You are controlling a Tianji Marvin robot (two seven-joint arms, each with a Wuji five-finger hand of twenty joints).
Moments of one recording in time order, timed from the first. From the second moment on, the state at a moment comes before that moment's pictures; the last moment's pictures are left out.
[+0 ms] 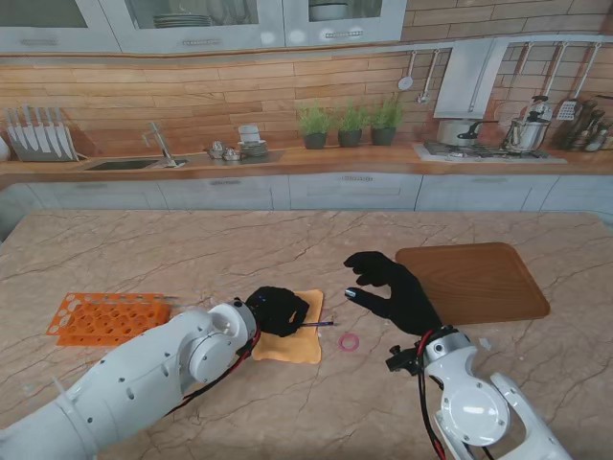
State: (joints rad) left arm 1.06 -1.11 -0.56 -1.24 0.77 -0.06 -0.02; right arm -1.77 -1.15 1.30 -1.78 -0.27 -0.23 -0.13; left_hand 0.85 -0.51 0.77 -0.16 0.74 0.11 0.97 0.41 0.99 0.20 0.80 0.93 0.90 0.27 1.17 0.89 0.69 0.31 1.62 0.69; right_hand 0.33 -0.54 0.69 -0.06 0.43 -0.11 0.68 0.54 0.56 0.16 0.62 0.39 0.61 0.12 0.50 0.55 0.24 0.23 0.68 0.70
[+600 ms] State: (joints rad) left arm 1.05 -1.09 -0.57 -1.26 0.84 -0.07 -0.05; right arm -1.77 -1.15 1.30 -1.78 -0.26 -0.23 -0.13; left_hand 0.85 -0.51 0.76 -0.16 0.74 0.11 0.98 0.41 0.99 0.19 0.80 0.94 0.90 0.26 1.18 0.89 0.69 0.31 1.62 0.69; right_hand 0.32 -0.54 0.70 -0.06 0.43 -0.11 0.67 0.54 0.56 0.16 0.62 0.39 0.61 0.12 0.50 0.55 0.24 0.23 0.68 0.70
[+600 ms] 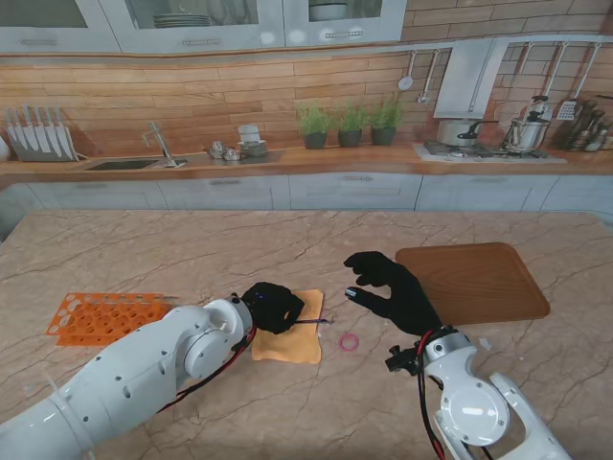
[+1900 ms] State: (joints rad) left arm 1.07 -1.09 -0.62 -1.27 0.89 -0.08 -0.03; right arm -1.76 -1.15 1.29 -1.78 -0.24 -0.21 -0.11; left_hand 0.73 -0.55 0.70 -0.15 0.71 0.05 0.89 0.39 0.93 0.18 0.77 0.79 0.86 0.27 1.09 0.87 0.60 0.31 1.59 0.68; right_hand 0.31 -0.54 0.71 -0.06 0.44 -0.11 0.67 0.54 0.56 0.16 0.62 0.39 0.61 0.12 0.50 0.55 0.24 0.23 0.68 0.70
